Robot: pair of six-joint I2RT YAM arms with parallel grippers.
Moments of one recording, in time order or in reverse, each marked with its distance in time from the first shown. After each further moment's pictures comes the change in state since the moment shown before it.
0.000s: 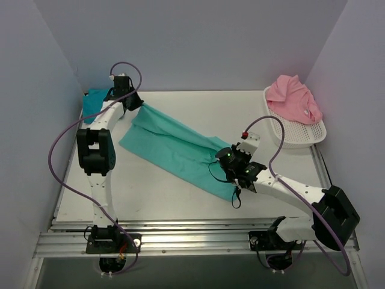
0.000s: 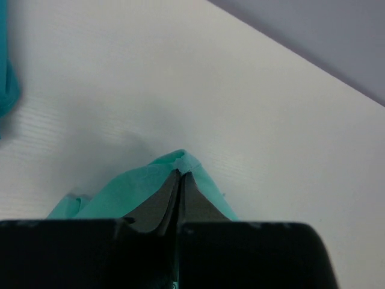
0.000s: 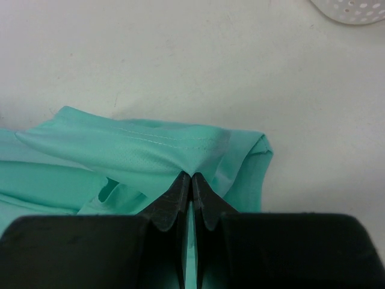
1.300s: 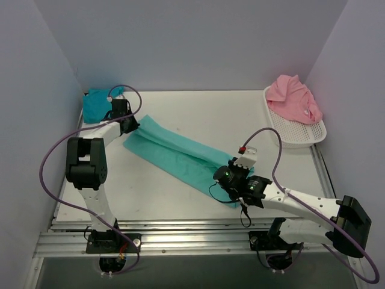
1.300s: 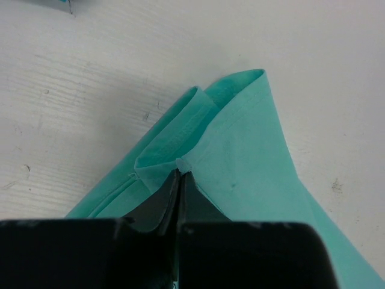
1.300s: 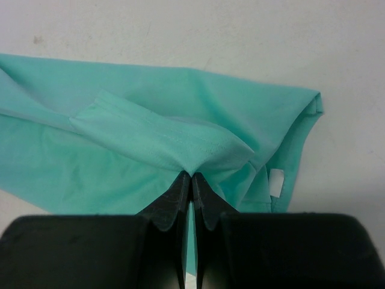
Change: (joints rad) left arm 0.002 -0.264 -0.547 0.203 -0.061 0.085; right arm 0.201 -0.155 -0.065 -0.155 -0.038 0.144
